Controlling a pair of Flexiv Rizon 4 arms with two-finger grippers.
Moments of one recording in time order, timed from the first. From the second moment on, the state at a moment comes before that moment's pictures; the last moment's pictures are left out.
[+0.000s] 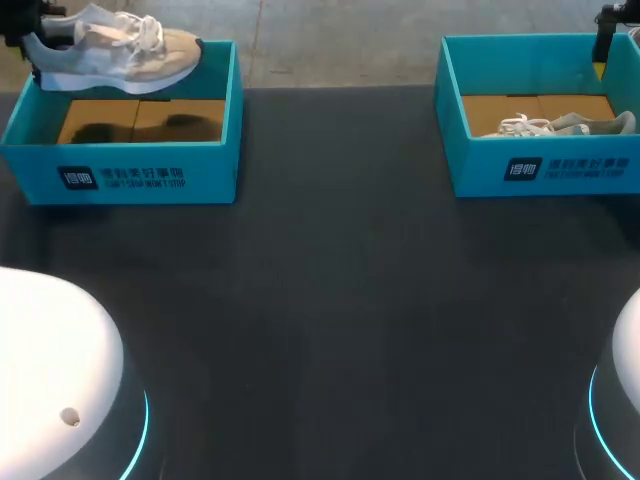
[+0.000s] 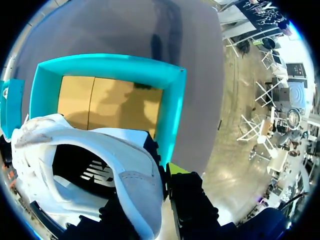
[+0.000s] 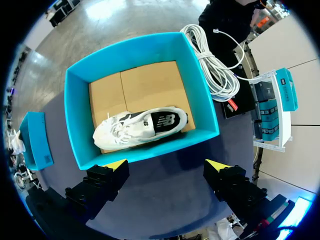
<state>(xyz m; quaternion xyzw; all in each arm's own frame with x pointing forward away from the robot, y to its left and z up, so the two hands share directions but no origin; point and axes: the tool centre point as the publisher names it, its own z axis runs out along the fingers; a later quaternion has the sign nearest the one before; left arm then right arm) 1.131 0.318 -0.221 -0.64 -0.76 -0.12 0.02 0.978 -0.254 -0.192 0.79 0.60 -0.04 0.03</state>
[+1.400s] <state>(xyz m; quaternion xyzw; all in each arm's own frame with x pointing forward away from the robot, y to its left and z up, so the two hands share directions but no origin) 0.956 0.298 -0.125 -0.63 -0.77 -0.08 0.01 0.978 -0.254 -0.192 0.79 0.60 -0.04 0.03</state>
